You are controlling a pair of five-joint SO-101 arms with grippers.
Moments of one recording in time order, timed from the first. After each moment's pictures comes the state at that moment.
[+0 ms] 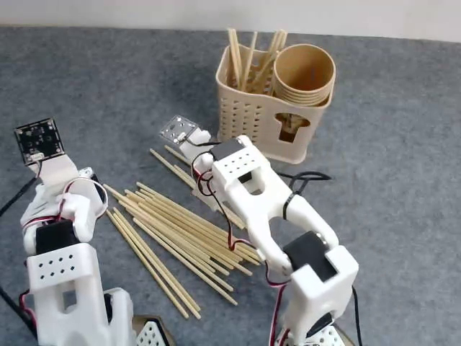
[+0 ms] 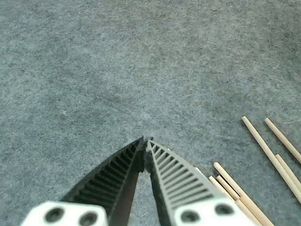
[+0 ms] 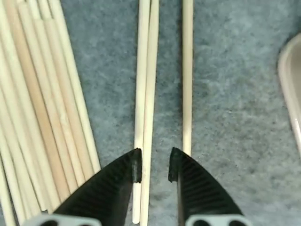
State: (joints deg) left arm -24.1 -56.5 62.7 43.5 8.3; right arm -36.8 13.9 9.9 62.5 24.0
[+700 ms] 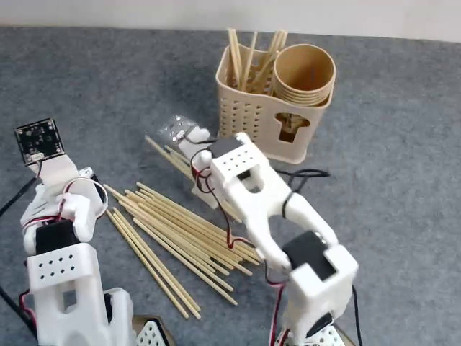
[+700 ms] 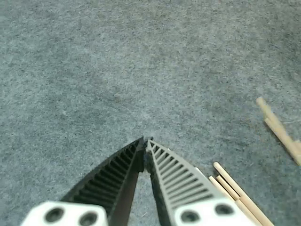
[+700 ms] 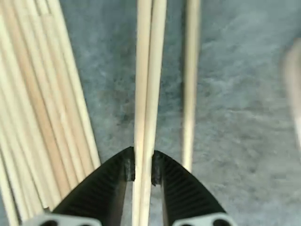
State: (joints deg) left arm -24.1 -56.5 62.7 43.5 8.3; right arm -37.2 11.4 8.2 64.9 24.0
